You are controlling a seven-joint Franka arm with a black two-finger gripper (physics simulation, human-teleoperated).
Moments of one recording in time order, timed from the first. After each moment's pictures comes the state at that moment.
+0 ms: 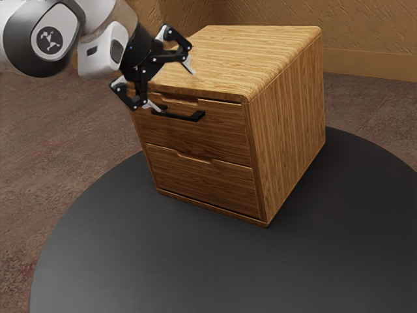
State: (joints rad) arm -0.72 -0.12 0.70 -1.52 0.04 1.97 1.96
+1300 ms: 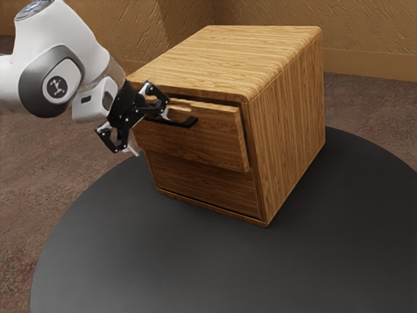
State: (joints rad) arm -0.72 -0.16 0.83 -1.75 0.05 2.02 1.98
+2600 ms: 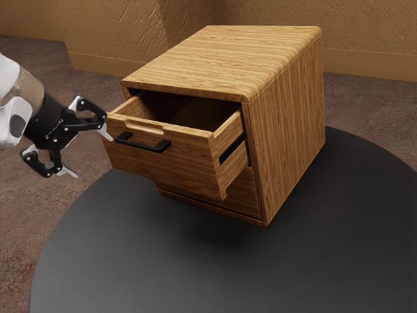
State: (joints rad) arm -0.40 -0.60 0.46 -2.06 0.23 1.96 1.89
